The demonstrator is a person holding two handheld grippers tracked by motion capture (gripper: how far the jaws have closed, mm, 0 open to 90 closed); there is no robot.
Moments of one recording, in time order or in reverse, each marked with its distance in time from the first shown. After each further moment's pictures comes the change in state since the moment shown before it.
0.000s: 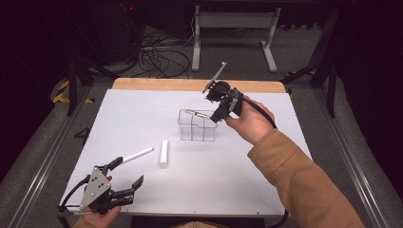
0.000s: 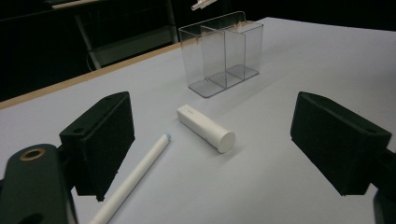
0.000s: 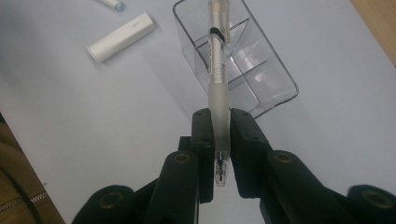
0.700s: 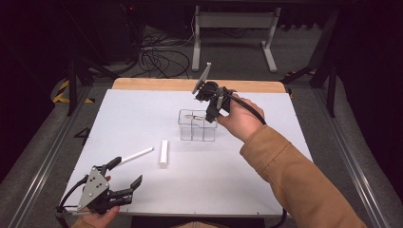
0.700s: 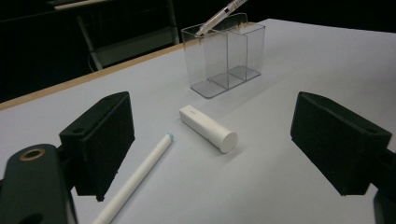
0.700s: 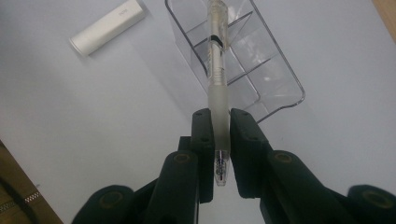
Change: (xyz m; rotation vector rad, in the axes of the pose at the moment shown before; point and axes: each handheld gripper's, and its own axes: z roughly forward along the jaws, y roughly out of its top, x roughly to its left) left arm 0.002 0.000 -0.003 -0.002 0.005 0.001; right arm 0.005 0.025 0.018 0.114 -0.033 0.010
